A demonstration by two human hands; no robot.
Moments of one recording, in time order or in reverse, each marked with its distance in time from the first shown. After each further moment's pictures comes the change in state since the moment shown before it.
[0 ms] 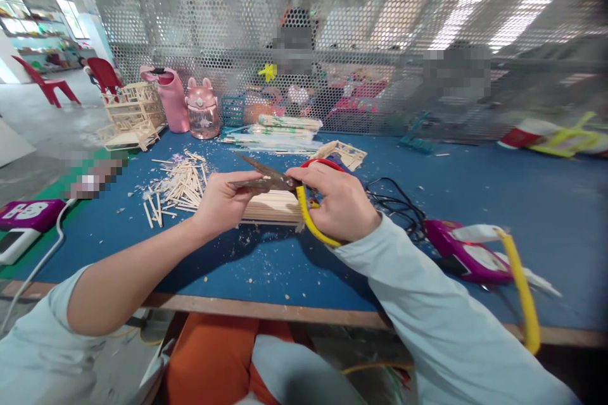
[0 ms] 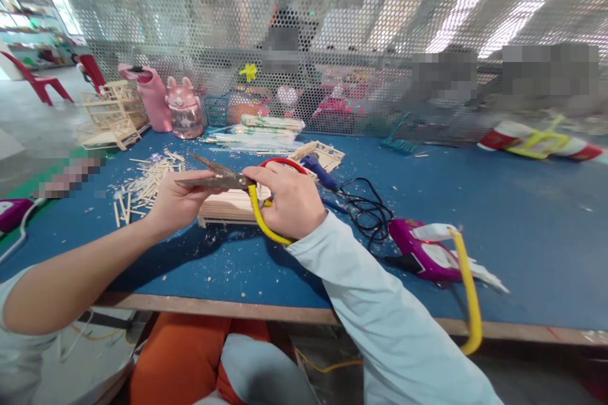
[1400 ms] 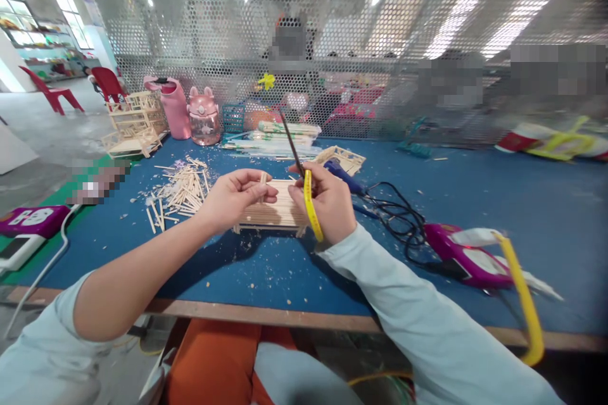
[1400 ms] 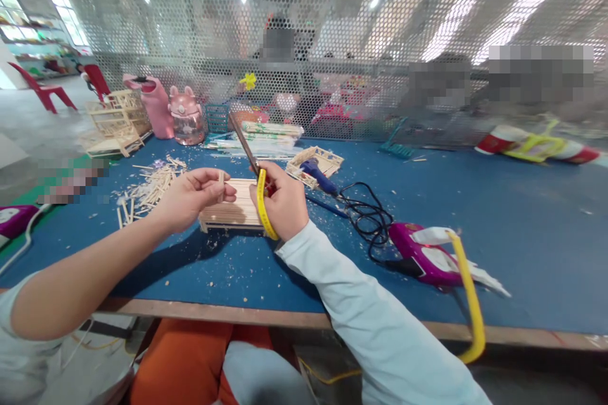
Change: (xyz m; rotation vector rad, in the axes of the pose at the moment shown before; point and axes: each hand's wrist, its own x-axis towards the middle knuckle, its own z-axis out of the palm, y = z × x) left_hand 0.011 0.008 0.003 -0.426 -0.126 -0.400; right_hand 0.005 -0.005 0.030 0.458 0.295 0.366
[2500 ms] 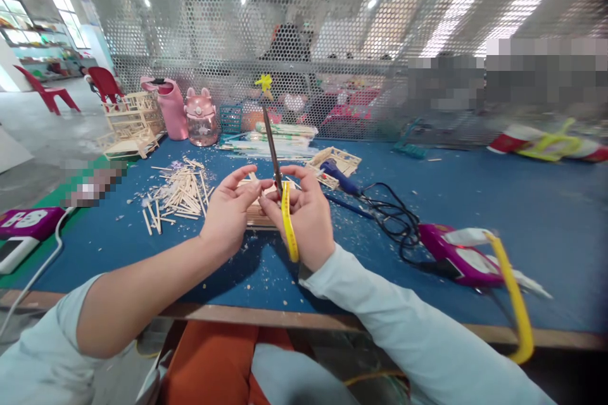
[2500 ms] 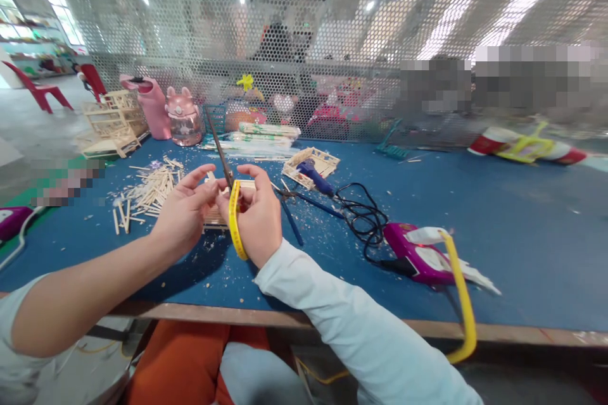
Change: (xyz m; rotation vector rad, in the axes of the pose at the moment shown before) left_hand -0.016 0.007 0.036 -0.461 0.316 0.007; right_hand -0.019 -0.038 0.027 0.586 0.010 0.319
